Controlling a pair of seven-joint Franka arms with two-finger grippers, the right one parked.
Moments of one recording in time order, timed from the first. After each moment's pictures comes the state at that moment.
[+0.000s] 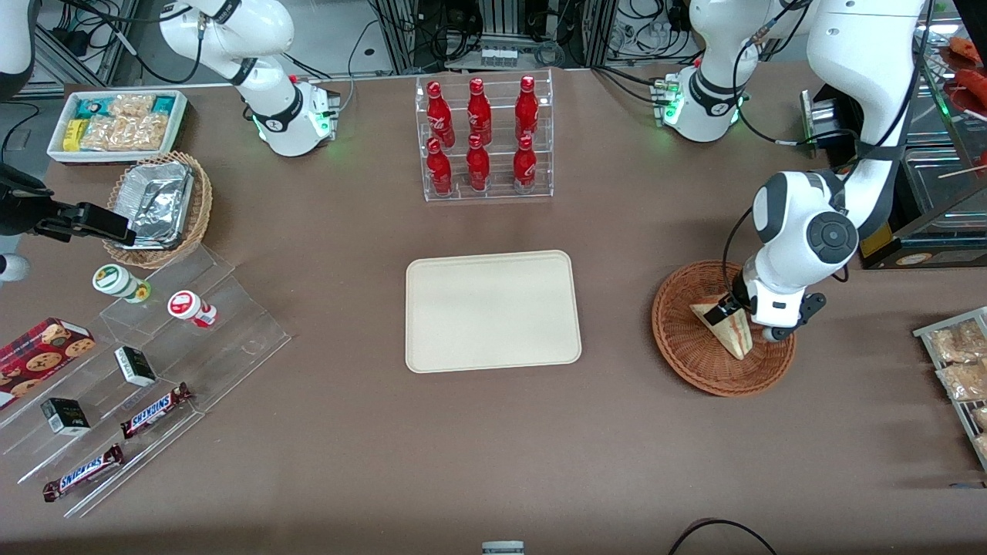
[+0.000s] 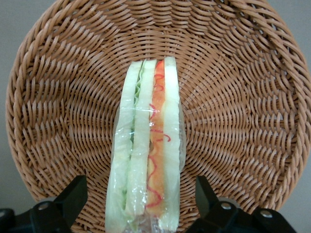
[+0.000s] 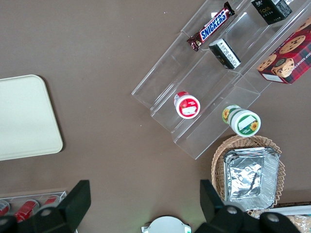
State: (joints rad) arm -0.07 0.26 -0.04 -2.21 -0.02 2.43 -0.72
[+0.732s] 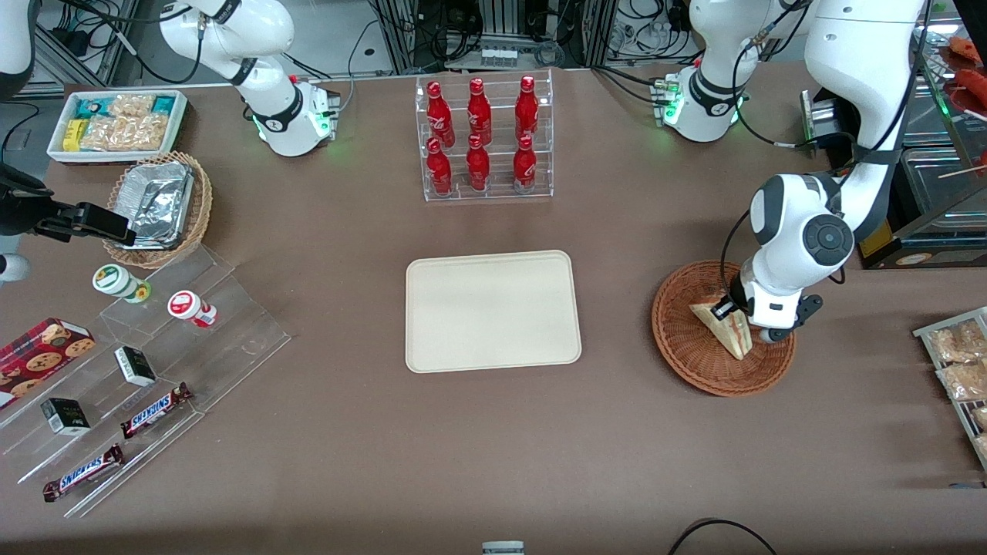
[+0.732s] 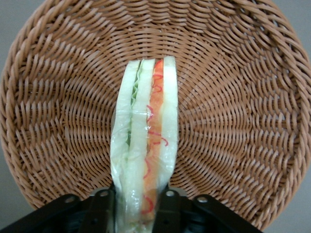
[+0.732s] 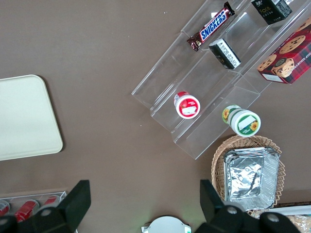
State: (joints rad) arm -0.08 0.27 -0.04 -2.21 -0.02 2.44 -0.72
